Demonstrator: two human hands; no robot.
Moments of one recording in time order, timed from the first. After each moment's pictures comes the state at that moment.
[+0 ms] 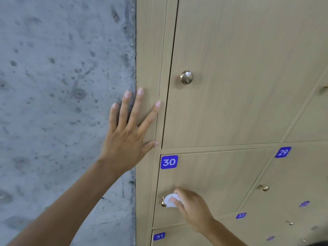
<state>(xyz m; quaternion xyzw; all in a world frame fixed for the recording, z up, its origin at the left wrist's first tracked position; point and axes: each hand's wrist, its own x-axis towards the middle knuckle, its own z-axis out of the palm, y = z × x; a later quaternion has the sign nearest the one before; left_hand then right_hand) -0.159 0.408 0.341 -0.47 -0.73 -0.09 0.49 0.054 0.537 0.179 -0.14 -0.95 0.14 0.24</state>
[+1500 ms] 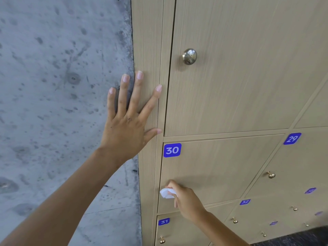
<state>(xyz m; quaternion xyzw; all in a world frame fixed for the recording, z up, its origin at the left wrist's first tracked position) -0.159 0.409 0.339 -0.47 -0.73 -0.09 0.49 0.035 0.528 0.144 -0.22 -0.92 0.31 0.07</state>
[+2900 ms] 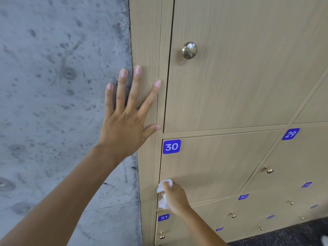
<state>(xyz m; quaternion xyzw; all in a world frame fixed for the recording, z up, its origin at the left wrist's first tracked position) -0.158 0.408 0.340 -0.48 -0.73 -0.09 0.48 -0.007 0.501 0.129 -0.41 -0.73 0.54 0.08</state>
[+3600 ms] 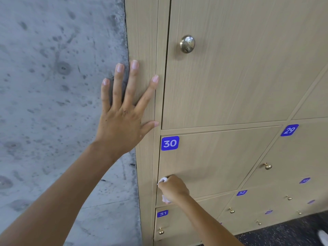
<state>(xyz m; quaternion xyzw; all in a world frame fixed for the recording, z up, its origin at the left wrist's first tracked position) -0.157 0.408 0.341 -0.48 -0.73 -0.10 0.47 -0.019 0.514 0.143 -0.46 -0.76 0.46 -0.02</state>
